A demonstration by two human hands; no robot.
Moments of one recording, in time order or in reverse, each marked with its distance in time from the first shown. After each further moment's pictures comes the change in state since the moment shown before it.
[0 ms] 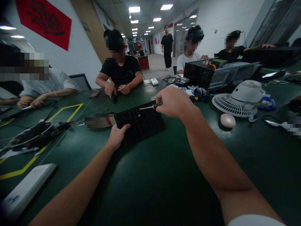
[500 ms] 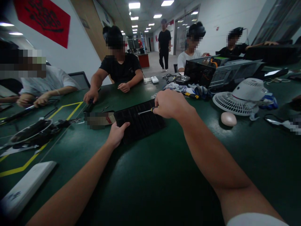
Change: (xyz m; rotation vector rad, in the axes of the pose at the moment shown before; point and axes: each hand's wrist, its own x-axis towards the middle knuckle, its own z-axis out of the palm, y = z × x) left_hand 0.002 -0.001 0.000 0.005 0.013 0.009; right_hand 0.003 -0.012 0.006 -0.022 -0.121 -0.029
